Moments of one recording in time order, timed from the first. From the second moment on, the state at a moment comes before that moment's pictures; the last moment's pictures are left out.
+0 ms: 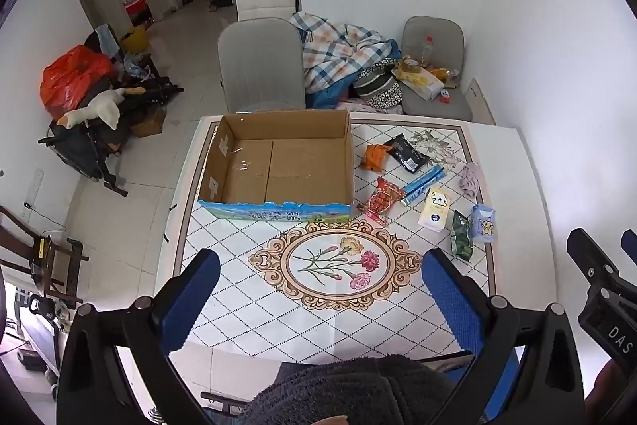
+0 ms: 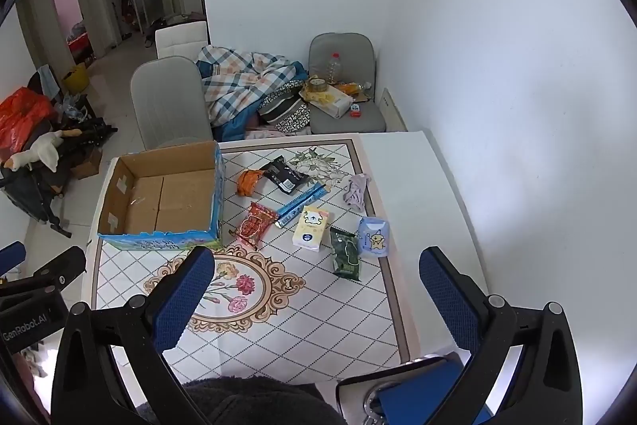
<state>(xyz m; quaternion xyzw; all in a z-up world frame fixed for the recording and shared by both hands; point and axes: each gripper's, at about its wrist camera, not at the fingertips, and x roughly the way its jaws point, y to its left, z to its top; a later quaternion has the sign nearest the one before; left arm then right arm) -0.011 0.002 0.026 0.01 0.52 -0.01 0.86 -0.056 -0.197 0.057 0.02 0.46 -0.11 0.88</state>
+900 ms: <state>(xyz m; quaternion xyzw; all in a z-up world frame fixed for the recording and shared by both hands) -0.012 -0.001 0.026 0.01 0.51 -0.01 0.86 -0.052 -0.194 0.057 0.01 0.45 -0.11 0.88</state>
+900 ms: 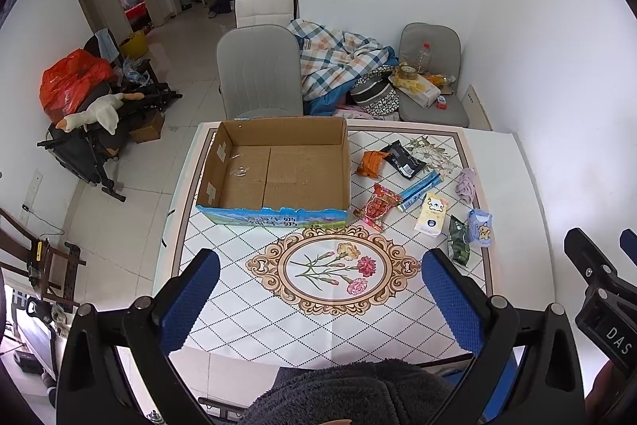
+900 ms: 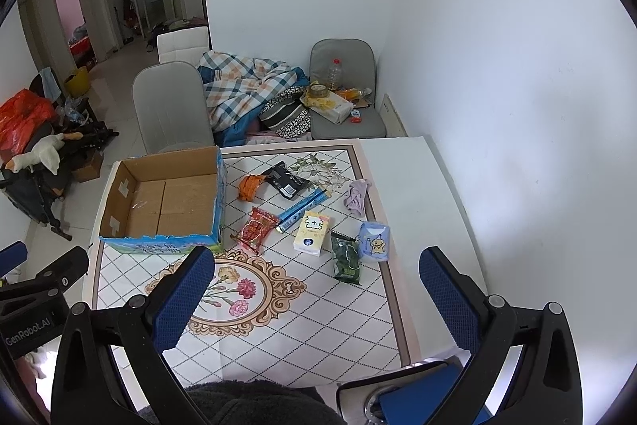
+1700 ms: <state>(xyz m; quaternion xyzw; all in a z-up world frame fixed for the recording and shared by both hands) -0.014 -0.003 0.033 0.01 0.50 -0.02 0.87 -0.056 -0.191 0.058 0.01 0.44 -0.11 0.89</state>
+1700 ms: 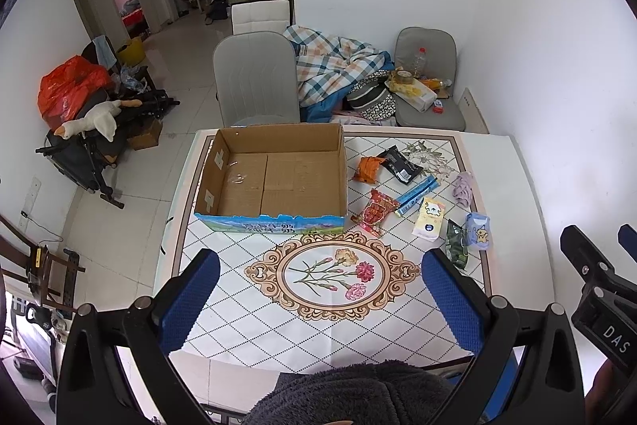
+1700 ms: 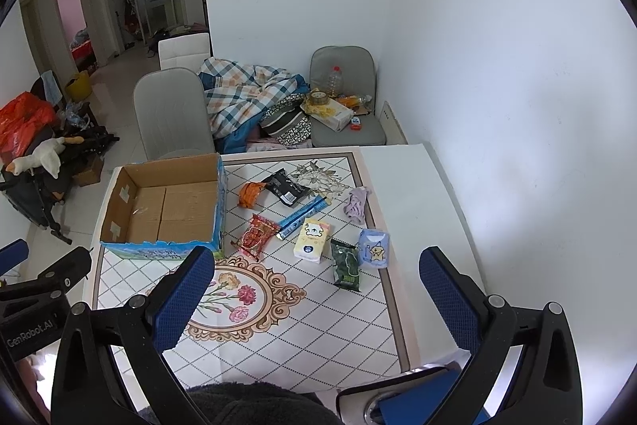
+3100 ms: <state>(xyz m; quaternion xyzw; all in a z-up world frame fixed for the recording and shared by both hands) 0.107 -0.047 -0.053 0.06 0.54 -0.07 0.84 0.015 -0.289 -0.023 0.09 0.53 -0.15 0.83</state>
